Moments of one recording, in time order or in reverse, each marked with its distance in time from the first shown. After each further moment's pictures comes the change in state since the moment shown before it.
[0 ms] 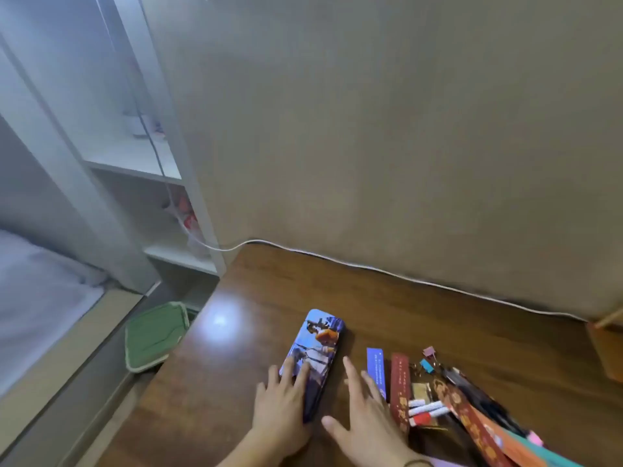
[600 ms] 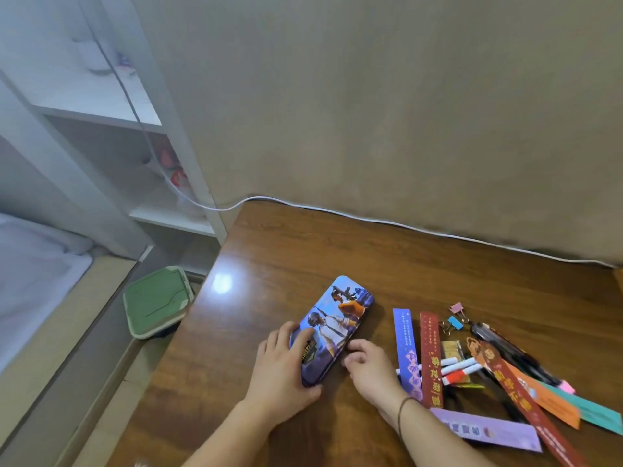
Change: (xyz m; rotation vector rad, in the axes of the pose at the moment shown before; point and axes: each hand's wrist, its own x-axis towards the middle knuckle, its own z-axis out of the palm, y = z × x) left_hand 0.016 -0.069 0.009 -0.156 0.114 0.185; right_hand 0.063 -0.020 0.047 0.552 0.083 0.377
